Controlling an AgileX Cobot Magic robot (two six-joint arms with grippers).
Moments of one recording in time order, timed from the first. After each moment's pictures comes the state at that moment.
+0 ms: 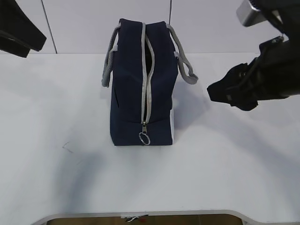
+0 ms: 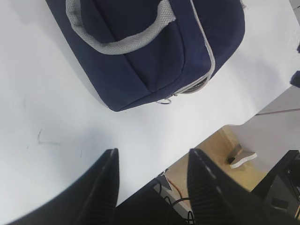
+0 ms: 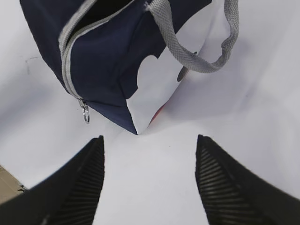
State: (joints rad) left arm -0.12 1.45 -1.40 -0.66 1.23 0.34; right arm 0.40 1.23 -0.91 0.27 0.51 -0.36
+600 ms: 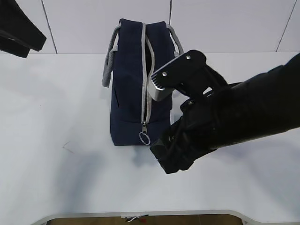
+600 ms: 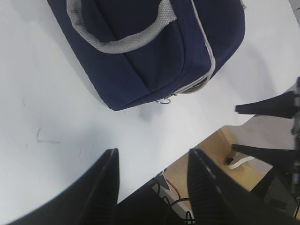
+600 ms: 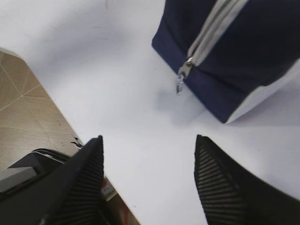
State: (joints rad) left arm -0.12 1.45 -1.40 -0.66 1.23 0.33; right arm 0.69 1.43 -0.91 0.18 0.46 -0.28
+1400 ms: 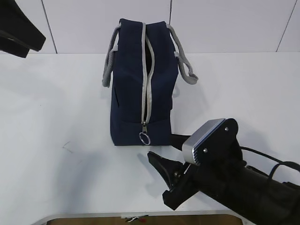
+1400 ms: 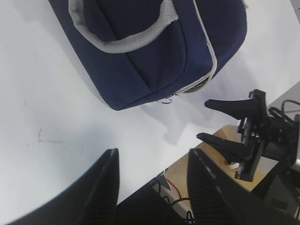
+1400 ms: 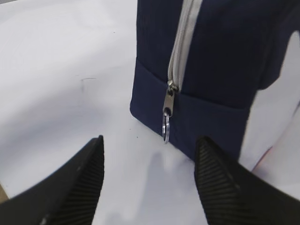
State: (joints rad) left arm -0.12 1.45 -1.40 -0.66 1.23 0.33; right arm 0.70 1.76 -0.39 0.03 -1.00 -0.06
